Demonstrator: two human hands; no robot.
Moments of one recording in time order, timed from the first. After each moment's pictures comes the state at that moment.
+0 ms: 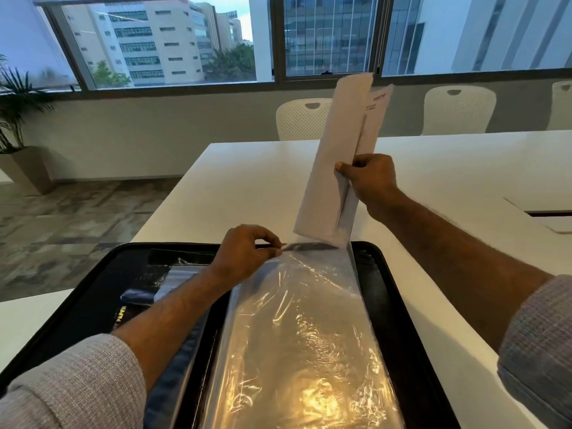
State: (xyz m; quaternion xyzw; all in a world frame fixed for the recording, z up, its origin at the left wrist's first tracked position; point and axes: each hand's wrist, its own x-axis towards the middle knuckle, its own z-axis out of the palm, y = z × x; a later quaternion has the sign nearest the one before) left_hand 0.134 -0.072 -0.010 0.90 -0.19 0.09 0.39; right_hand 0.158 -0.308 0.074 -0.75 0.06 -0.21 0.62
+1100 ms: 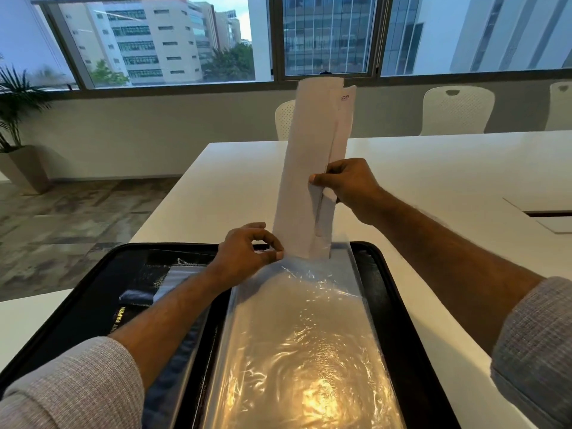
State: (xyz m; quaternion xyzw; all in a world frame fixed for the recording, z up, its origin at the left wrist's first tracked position) left_hand 0.136 -0.068 -0.016 0.89 -0.15 0.04 0.43; right_hand 0.161 -0.292 0.070 -0.78 -0.04 -0.10 0.62
